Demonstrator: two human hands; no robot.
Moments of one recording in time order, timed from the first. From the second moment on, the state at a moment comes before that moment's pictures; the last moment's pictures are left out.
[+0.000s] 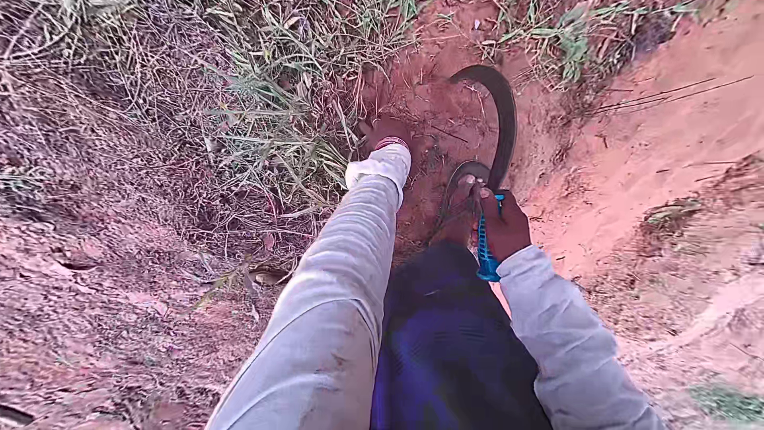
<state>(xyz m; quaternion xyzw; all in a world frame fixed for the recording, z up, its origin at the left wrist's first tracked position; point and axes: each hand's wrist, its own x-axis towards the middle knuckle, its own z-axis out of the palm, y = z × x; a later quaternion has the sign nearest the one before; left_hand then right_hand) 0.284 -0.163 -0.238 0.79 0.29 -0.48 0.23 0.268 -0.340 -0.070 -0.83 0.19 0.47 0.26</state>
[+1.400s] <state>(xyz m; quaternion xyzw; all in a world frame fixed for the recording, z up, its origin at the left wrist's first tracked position) 0.249 -0.078 -0.220 0.81 0.26 -0.47 0.25 0.244 -0.360 -0.013 -0.75 0.20 0.54 0.33</state>
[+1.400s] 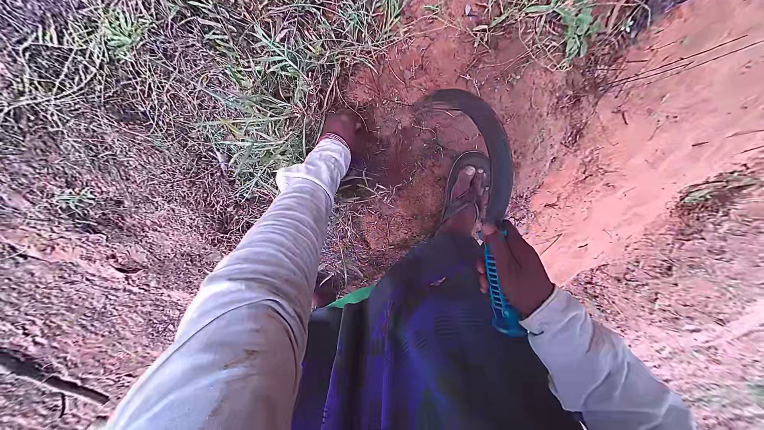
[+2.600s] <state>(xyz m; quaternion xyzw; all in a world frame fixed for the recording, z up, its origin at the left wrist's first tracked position) 0.156 0.040 -0.156 0.86 0.07 -0.46 0.19 0.179 -0.205 -0.109 -0.63 0.36 0.54 0.42</state>
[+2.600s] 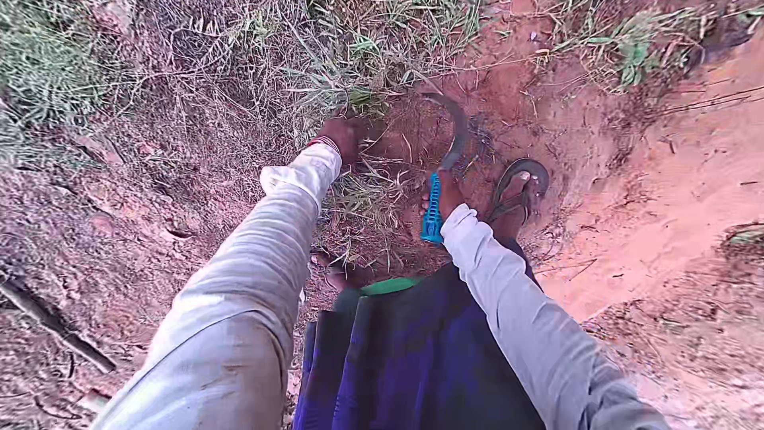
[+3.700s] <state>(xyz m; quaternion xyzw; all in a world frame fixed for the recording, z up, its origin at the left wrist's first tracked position) 0.087 -0.061 -0.167 0.80 0.09 -0.55 0.20 0.180 -0.339 -0.033 -0.76 0.21 0.58 0.23</state>
